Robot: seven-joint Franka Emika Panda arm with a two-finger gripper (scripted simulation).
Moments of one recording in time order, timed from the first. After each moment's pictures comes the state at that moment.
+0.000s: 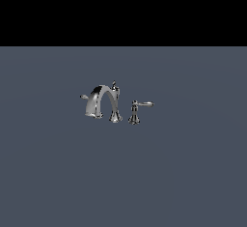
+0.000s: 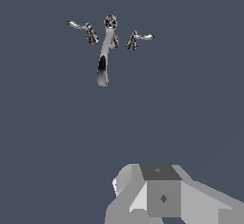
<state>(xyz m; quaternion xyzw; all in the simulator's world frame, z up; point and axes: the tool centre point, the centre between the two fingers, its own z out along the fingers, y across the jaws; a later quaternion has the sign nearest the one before) -0.241 0.017 0.457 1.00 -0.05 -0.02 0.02</state>
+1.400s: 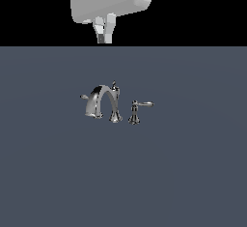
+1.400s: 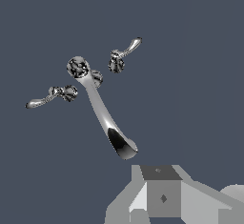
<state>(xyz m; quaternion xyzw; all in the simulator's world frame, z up) -0.108 0.040 0.305 0.92 -0.38 -0.02 0.01</state>
